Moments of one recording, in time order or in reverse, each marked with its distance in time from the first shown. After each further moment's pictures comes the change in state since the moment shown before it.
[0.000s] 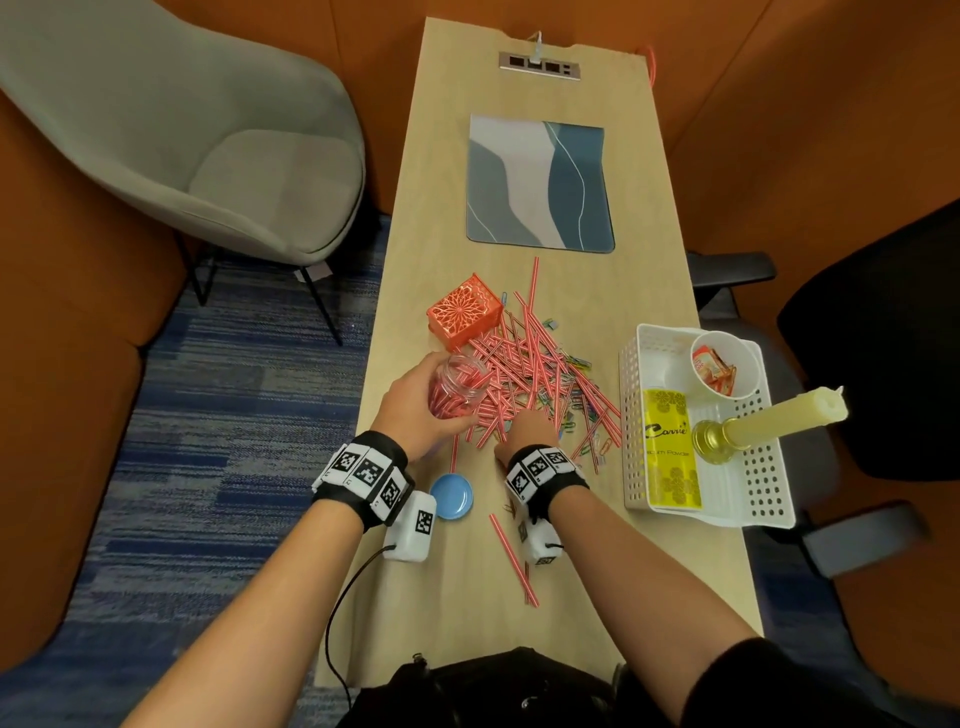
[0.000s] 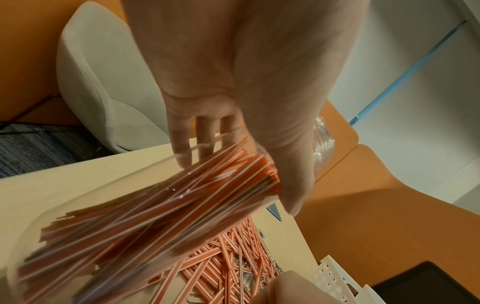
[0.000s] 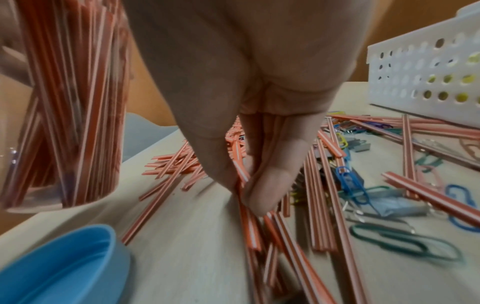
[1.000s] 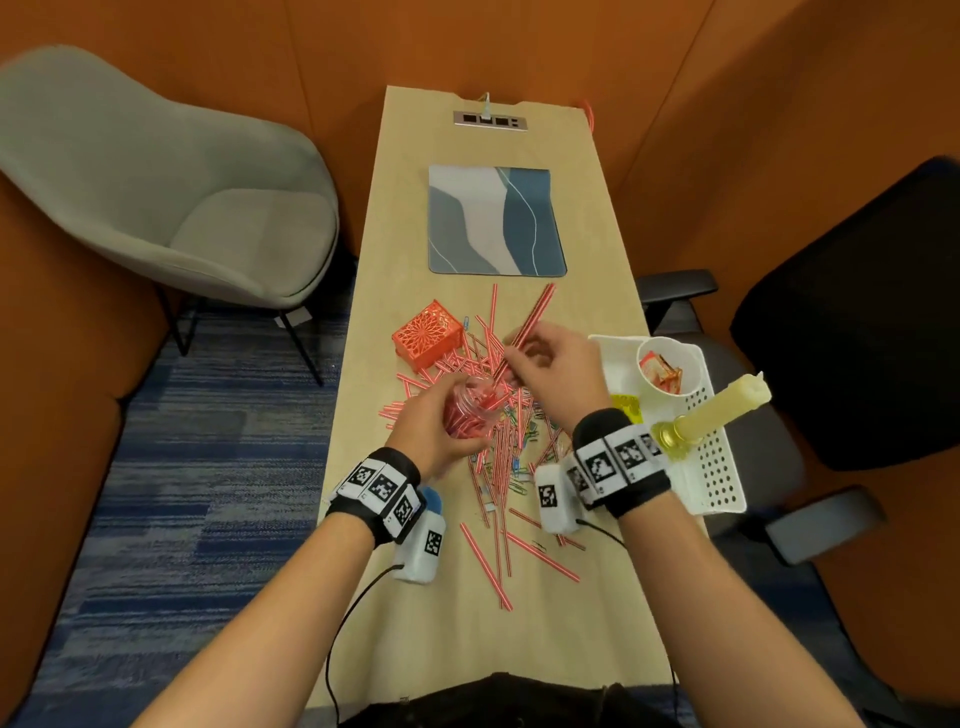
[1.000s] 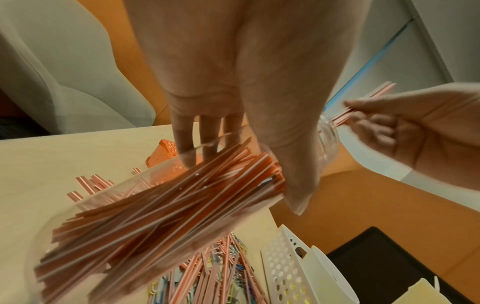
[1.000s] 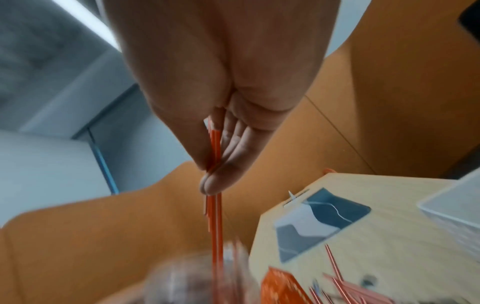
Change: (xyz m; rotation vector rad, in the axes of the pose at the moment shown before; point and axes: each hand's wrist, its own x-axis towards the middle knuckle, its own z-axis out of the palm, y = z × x) left_hand -0.019 0.050 0.043 0.033 -0.073 0.061; right_hand -0.110 0.044 -0.143 0.863 0.406 -0.505
